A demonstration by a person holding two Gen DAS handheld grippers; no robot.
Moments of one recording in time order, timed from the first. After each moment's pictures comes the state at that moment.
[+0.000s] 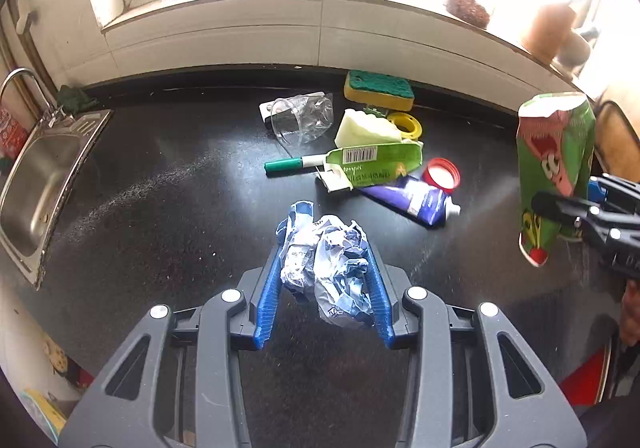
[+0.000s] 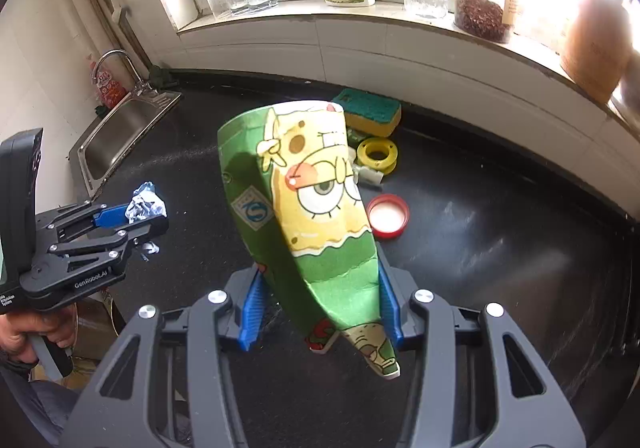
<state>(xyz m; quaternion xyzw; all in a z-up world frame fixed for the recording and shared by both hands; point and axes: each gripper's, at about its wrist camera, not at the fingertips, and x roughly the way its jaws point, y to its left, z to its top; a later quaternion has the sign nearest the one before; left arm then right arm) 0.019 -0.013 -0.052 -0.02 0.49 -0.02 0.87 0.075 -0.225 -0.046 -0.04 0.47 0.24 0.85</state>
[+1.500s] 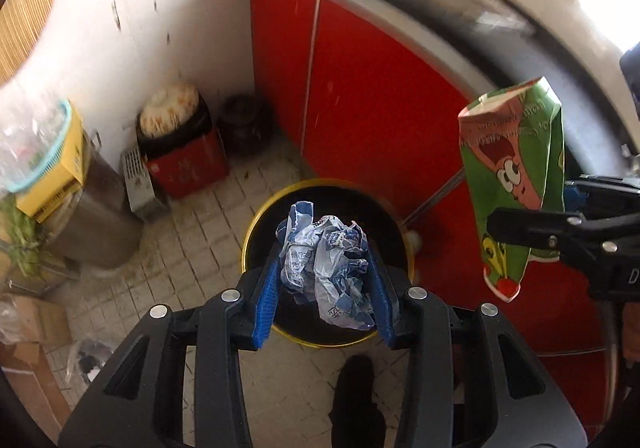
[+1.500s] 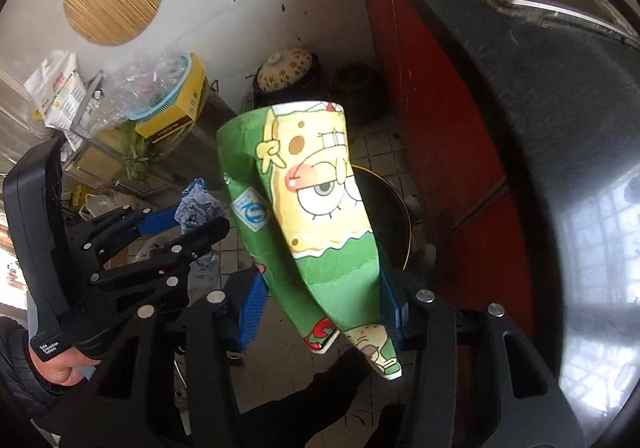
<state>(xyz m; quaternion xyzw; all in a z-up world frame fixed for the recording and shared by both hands) -0.329 0.372 -0.259 -0.28 0.46 0.34 0.77 -0.148 0.327 -0.269 -0.29 0.52 0.57 0.57</state>
